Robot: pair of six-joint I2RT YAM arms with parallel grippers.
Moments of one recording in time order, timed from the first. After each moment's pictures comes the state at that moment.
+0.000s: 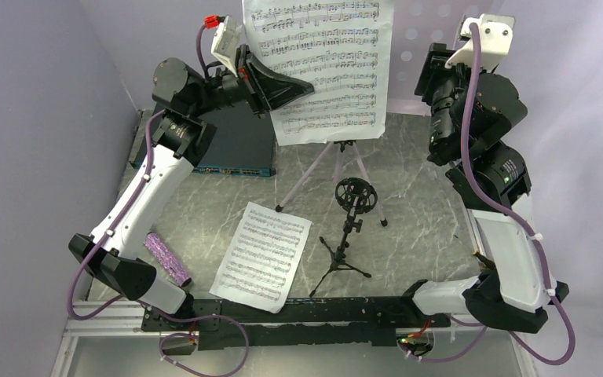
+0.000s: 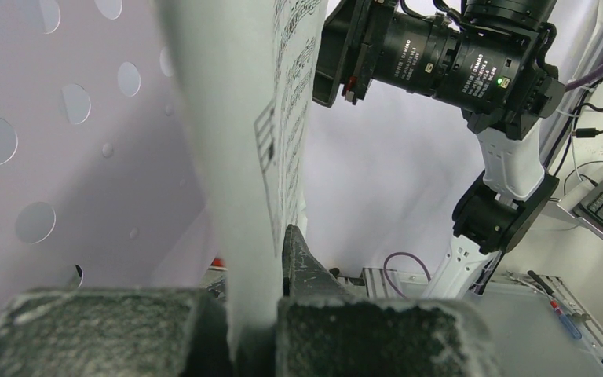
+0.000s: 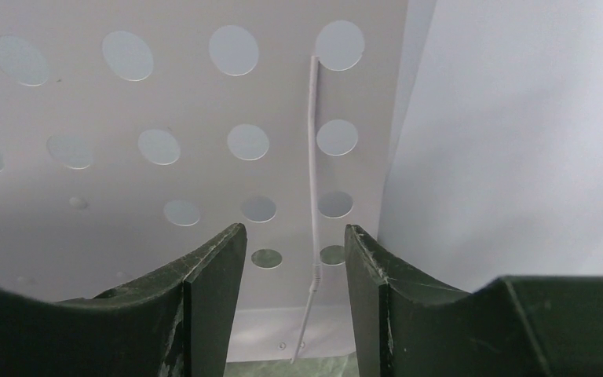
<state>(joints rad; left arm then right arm) -0.51 1.50 1.78 0.31 0.91 -0.57 0.68 1.28 2.05 -0.53 0.89 -0.21</state>
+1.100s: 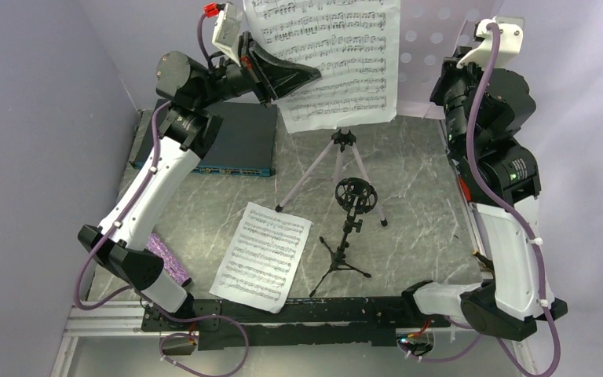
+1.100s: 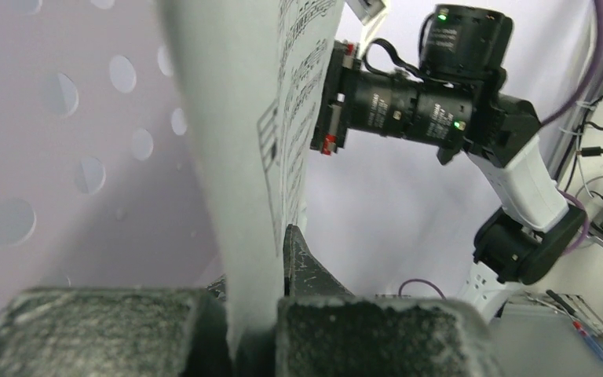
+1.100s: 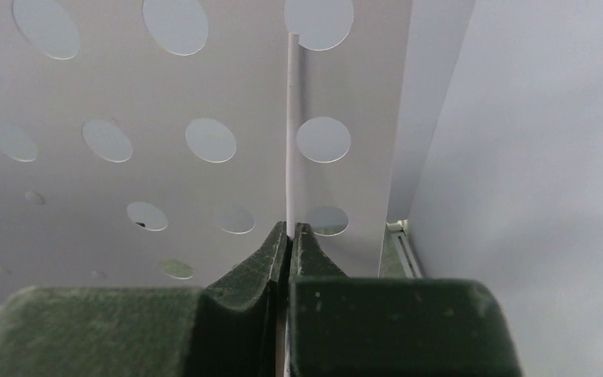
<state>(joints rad) -0.52 1.56 1.87 0.35 0.89 -0.59 0.43 1.26 2.01 -0.62 0.56 -0.05</state>
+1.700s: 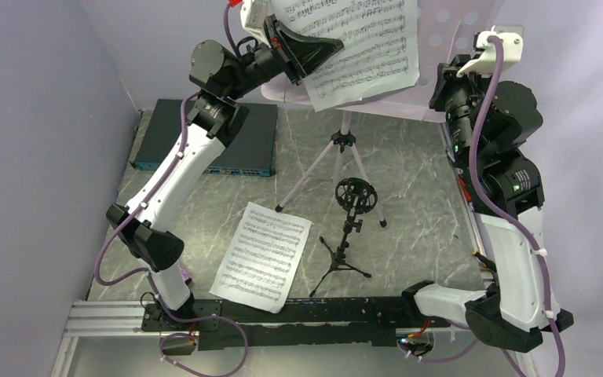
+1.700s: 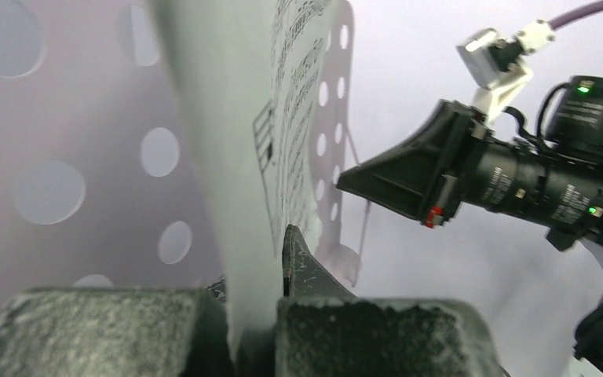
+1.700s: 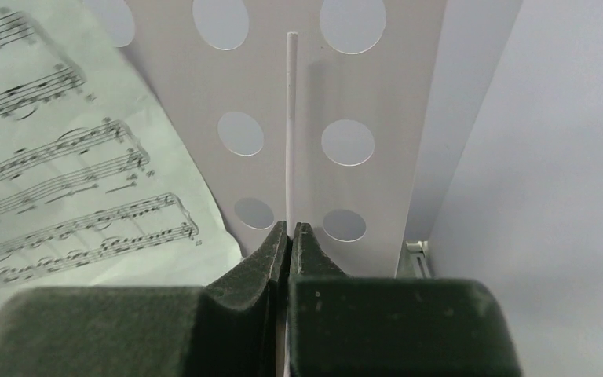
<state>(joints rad) -0.61 1.75 2.09 0.32 0.64 -0.51 0.43 1.19 1.91 -0.55 0.45 -0.08</state>
